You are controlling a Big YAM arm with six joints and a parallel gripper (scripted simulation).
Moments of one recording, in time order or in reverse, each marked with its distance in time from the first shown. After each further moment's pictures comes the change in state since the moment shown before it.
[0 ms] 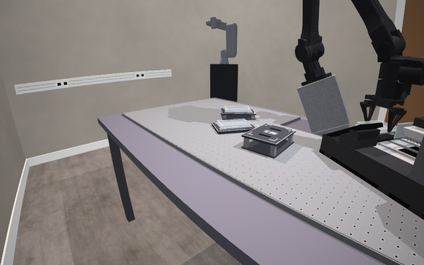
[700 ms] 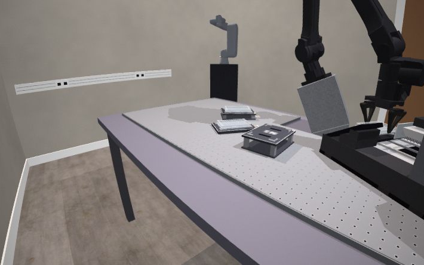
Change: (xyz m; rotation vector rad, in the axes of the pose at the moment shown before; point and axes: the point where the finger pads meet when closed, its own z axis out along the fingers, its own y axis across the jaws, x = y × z) arm 0.000 0.000 0.003 0.001 0.000 0.000
